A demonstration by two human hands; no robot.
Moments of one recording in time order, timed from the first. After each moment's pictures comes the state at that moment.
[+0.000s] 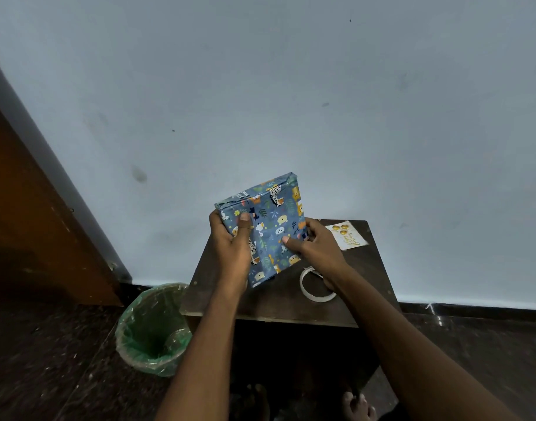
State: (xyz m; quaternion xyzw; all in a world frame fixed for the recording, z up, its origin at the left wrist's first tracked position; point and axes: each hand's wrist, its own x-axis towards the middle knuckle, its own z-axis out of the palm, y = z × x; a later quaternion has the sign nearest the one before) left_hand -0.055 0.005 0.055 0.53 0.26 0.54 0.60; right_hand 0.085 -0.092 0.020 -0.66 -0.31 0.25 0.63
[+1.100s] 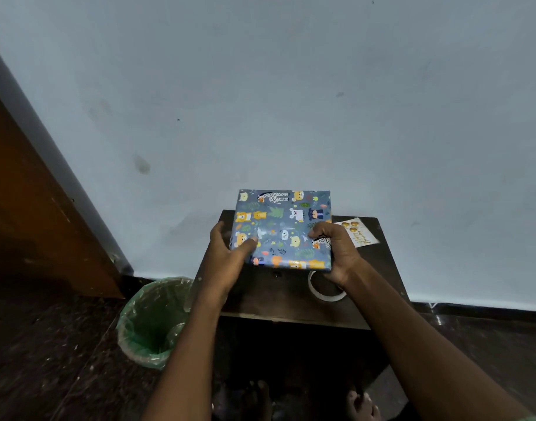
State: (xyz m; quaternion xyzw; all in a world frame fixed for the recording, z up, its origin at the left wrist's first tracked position) left_hand -0.096 0.050 0.014 0.67 0.40 0.30 0.54; right_hand 0.087 -0.088 0.034 -0.44 -0.08 0.51 0.74
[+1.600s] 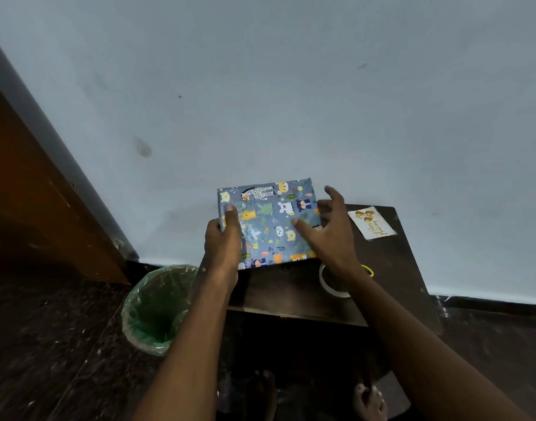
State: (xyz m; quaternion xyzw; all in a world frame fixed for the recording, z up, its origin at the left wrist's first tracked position) left_hand -0.069 0.071 0.002 0.55 0.49 0.39 0.56; right_hand 0.089 -0.054 -0.006 -0.72 -0.33 0.10 0.60
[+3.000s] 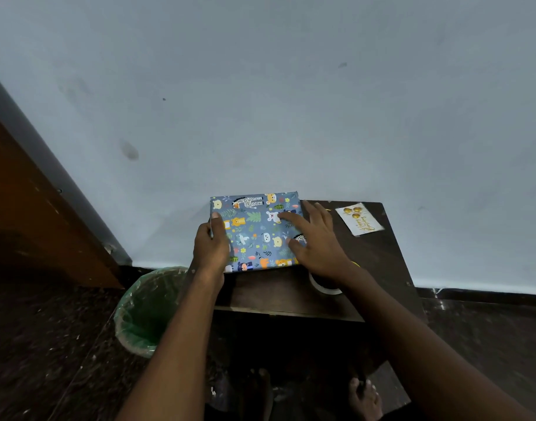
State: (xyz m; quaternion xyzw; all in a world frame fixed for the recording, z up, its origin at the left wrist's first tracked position) left_hand -0.067 0.086 -0.027 0.61 0.49 0.37 0.49; right_hand 0.099 -0.070 -0.021 -0.79 -0.50 0.06 0.34
